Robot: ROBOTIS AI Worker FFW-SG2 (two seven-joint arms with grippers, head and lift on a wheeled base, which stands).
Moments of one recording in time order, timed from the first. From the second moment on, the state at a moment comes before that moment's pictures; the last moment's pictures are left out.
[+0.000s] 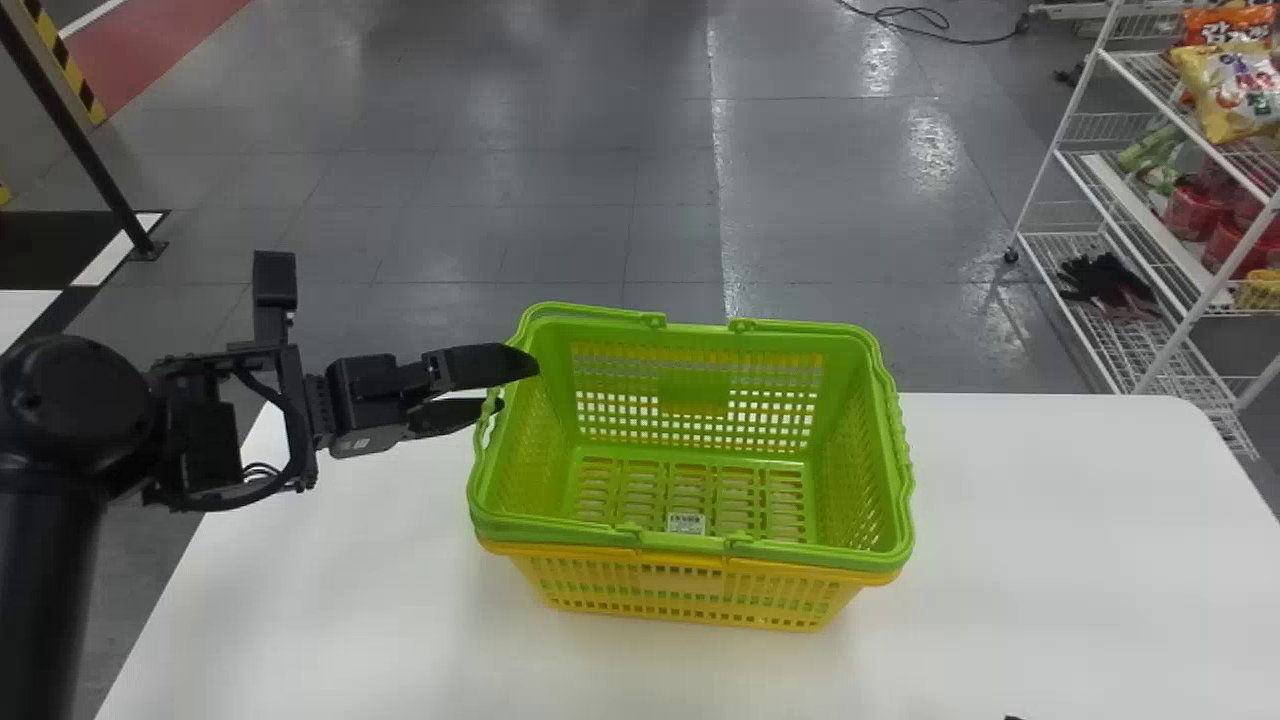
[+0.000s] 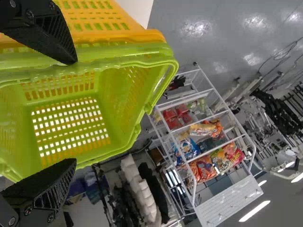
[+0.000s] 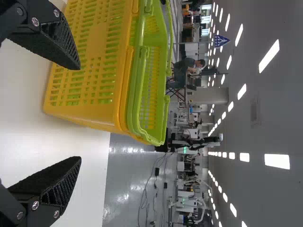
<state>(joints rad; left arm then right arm) -0.33 0.28 0.24 -1.52 0.69 1.38 -0.65 0.85 -0.09 0.13 -1.84 0.06 -0.47 0.04</state>
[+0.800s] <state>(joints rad) -0.47 0.28 0.15 -1.50 0.81 1.57 -0.62 0.85 -0.09 0.10 -1.86 0.06 -0.48 0.04</state>
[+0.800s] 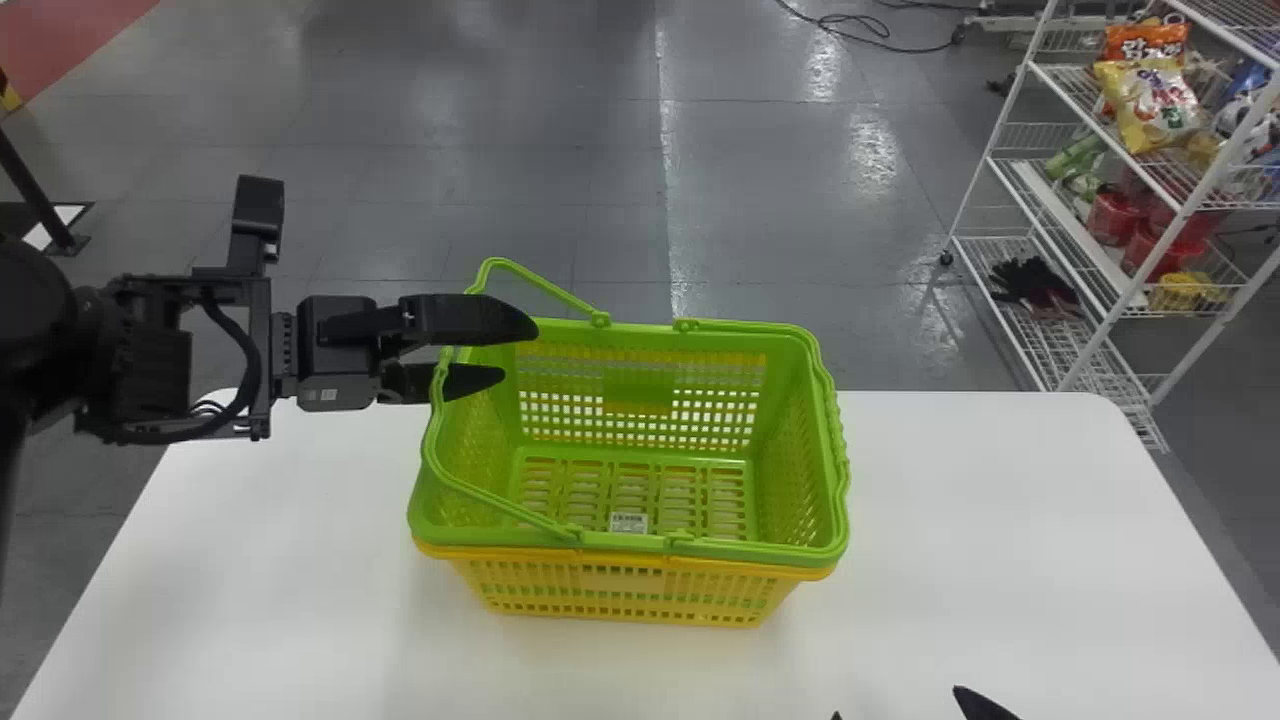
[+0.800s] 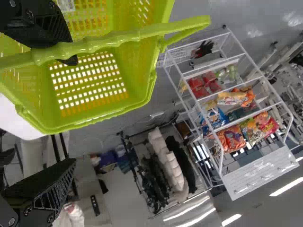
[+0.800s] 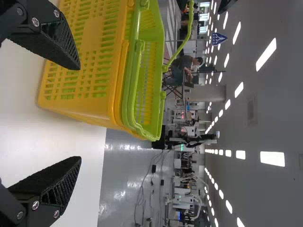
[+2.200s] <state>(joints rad) -0.65 0.26 -0.05 -1.45 0.82 1.57 -0.62 0.59 -0.09 0.02 -2.08 0.12 0.07 -0.02</state>
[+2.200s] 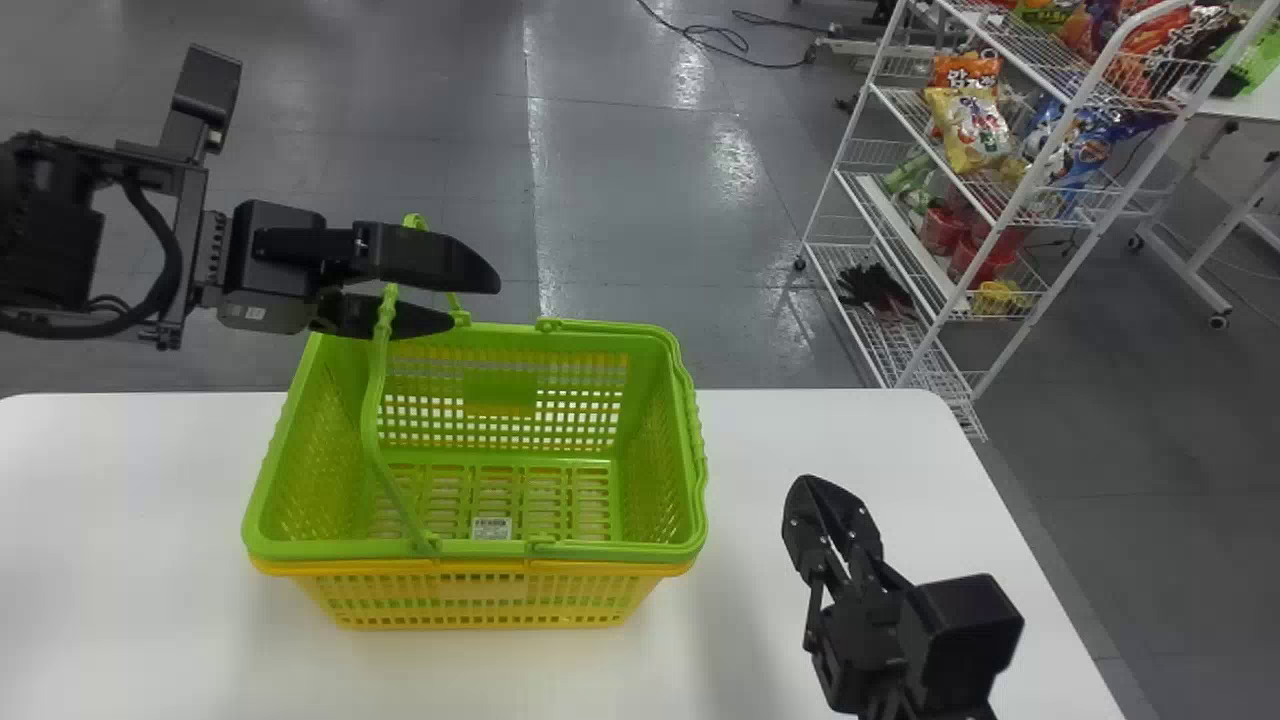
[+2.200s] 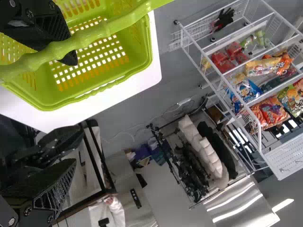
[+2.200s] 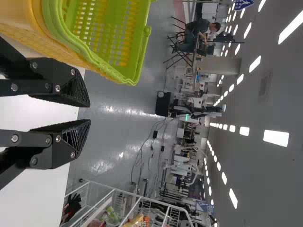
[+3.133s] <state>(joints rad) -0.63 0.26 -0.04 -1.44 0.84 1.57 -0.62 0.37 -0.09 0.11 -1.93 0.20 0.26 -0.02</state>
